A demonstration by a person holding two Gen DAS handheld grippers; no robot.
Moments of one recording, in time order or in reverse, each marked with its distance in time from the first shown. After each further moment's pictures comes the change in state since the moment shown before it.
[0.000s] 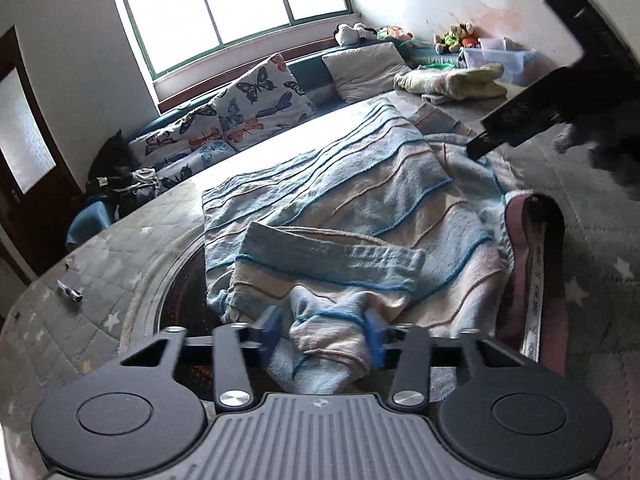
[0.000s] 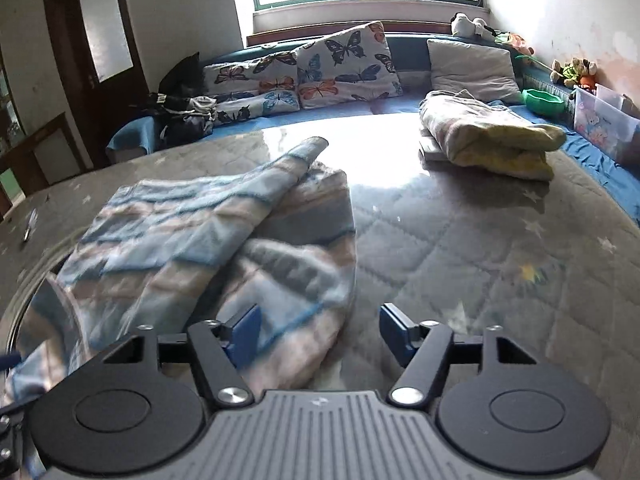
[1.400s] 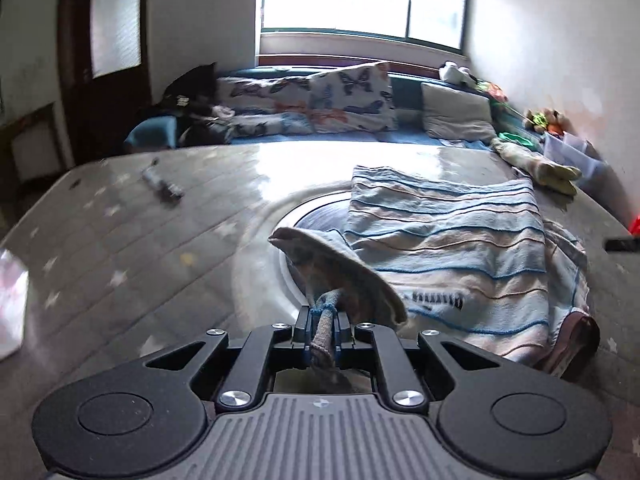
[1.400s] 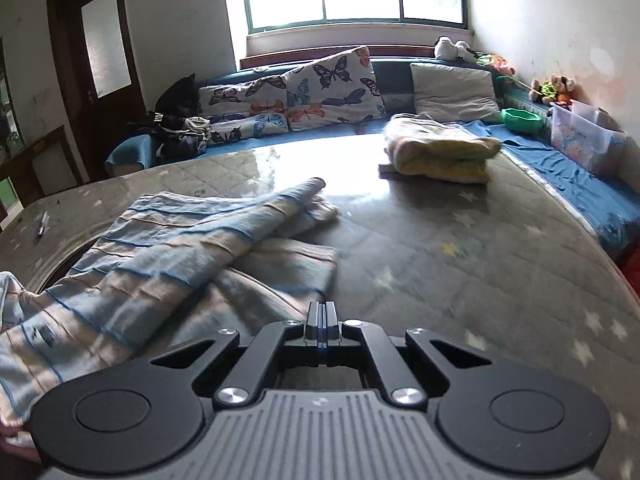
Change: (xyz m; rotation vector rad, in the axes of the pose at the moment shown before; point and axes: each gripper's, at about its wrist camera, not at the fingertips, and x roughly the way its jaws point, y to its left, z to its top) left arm -0.074 0.110 -0.048 -0.423 0.004 0.043; right arm -0.091 -0.019 -0.046 -0.001 -0.073 -0.034
